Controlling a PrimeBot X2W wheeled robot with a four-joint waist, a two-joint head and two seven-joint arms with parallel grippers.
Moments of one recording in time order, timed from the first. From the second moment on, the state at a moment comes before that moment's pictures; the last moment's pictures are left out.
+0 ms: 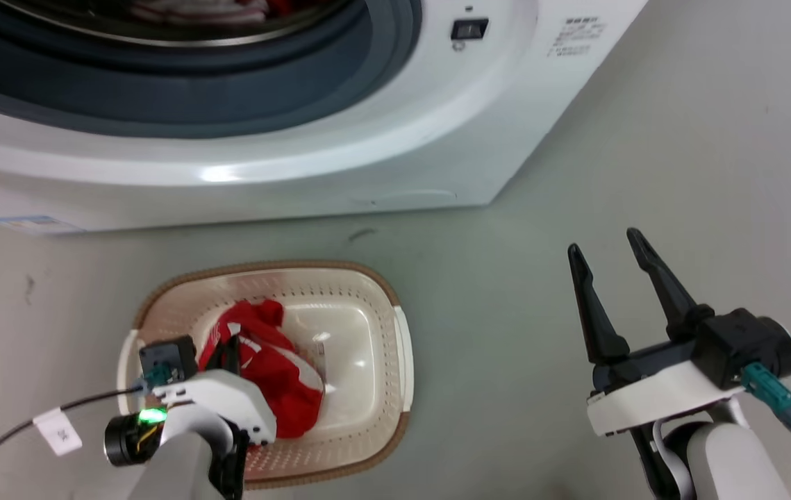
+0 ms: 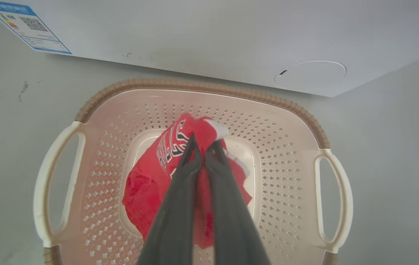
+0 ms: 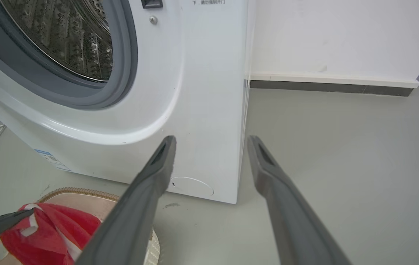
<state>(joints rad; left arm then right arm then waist) -0.39 0.09 -0.05 0.85 -0.32 -0.03 -0.25 -0.14 -0.05 0.14 0.00 0.09 0.13 -0.16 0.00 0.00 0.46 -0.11</state>
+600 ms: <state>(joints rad) -0.63 0.11 -0.02 1.25 -0.35 -0.01 -0.25 -0.25 -0.05 0.18 0.07 0.13 0.13 -0.23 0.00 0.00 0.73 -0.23</state>
